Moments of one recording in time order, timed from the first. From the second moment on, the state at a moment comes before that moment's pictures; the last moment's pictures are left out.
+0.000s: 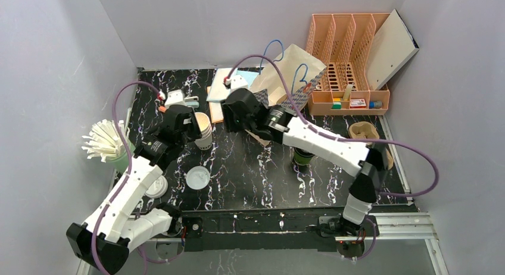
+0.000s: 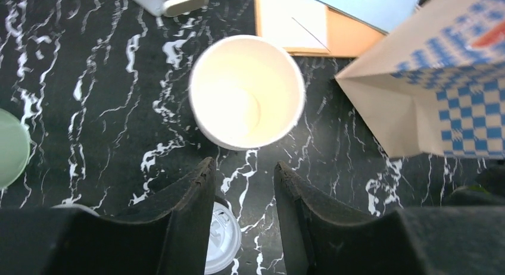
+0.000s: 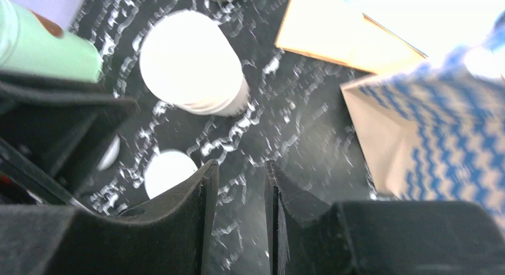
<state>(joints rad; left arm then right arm) -0.48 0.99 1.03 -0.70 -0.40 -0.46 1.08 1.69 1.65 -0.59 0.30 0.47</state>
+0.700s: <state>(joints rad) 0.28 0.99 0.82 -0.49 0.21 -0.75 1.01 2.05 2.01 -0.48 -0.22 -0.02</state>
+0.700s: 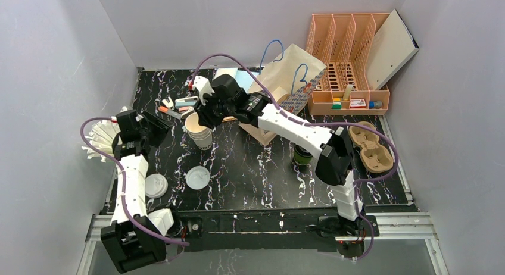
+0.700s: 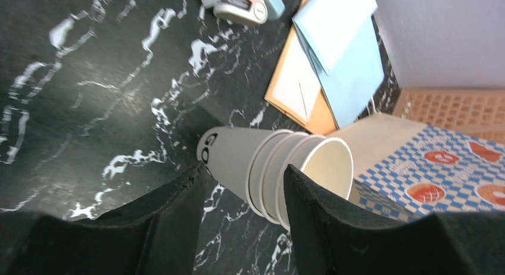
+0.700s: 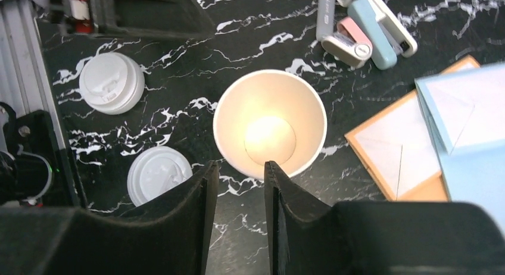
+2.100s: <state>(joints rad) 0.28 1.07 0.63 -0.23 0.51 -0.91 1.07 2.23 2.15 -0.54 -0.28 -0.38</state>
